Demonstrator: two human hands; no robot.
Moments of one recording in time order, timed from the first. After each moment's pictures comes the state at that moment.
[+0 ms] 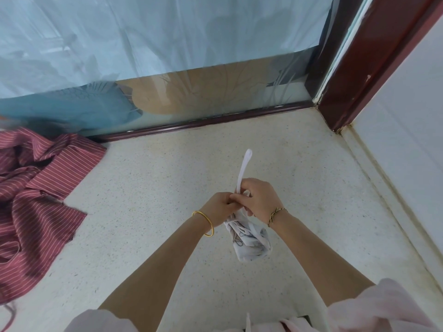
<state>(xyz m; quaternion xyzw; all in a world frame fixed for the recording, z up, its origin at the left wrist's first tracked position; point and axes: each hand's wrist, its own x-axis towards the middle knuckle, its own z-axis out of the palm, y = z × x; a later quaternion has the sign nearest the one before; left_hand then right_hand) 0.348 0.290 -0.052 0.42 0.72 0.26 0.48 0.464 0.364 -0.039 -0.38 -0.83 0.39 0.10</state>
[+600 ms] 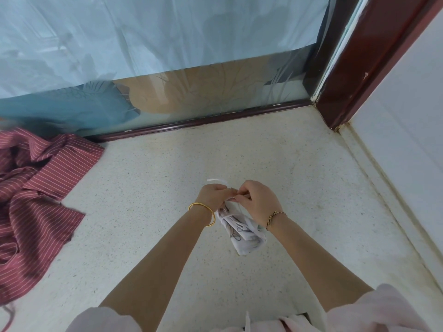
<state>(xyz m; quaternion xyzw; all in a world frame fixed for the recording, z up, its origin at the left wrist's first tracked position) 0.339 0.301 -0.053 0.20 0.73 0.41 0.51 0.467 0.363 -0.058 -0.43 -0.82 0.36 0.08</state>
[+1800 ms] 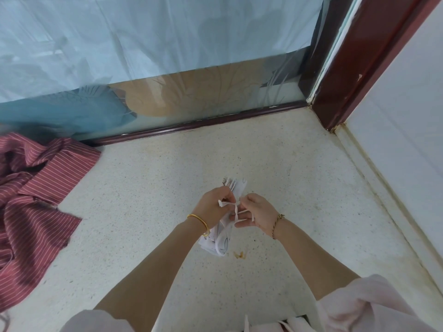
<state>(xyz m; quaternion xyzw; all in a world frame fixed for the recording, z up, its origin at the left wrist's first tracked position) 0.335 0.295 -0.078 0.54 0.74 0.25 0.32 0.475 0.361 -0.090 -0.45 -0.44 0.77 0.10</state>
